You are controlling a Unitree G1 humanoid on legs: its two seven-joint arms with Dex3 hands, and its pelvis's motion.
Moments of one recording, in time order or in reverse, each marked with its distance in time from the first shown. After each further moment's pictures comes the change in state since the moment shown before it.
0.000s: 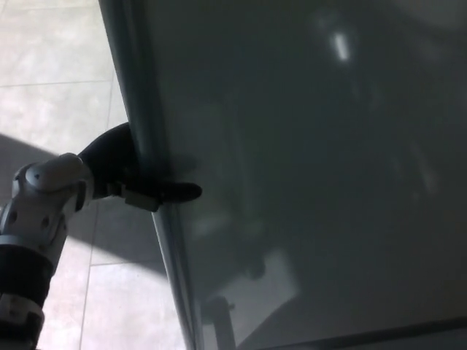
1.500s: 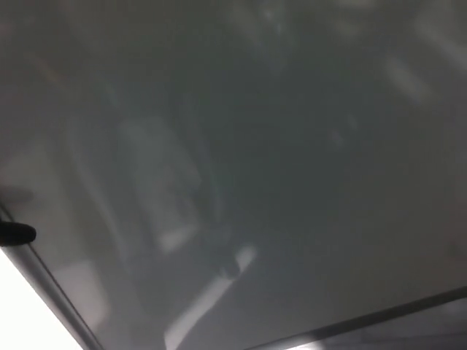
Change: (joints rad) left_arm 0.042 0.387 0.144 0.339 -0.074 -0.092 -0.373; right_arm -0.016 -0.002 0.009 0.029 -0.016 -0.006 -0.004
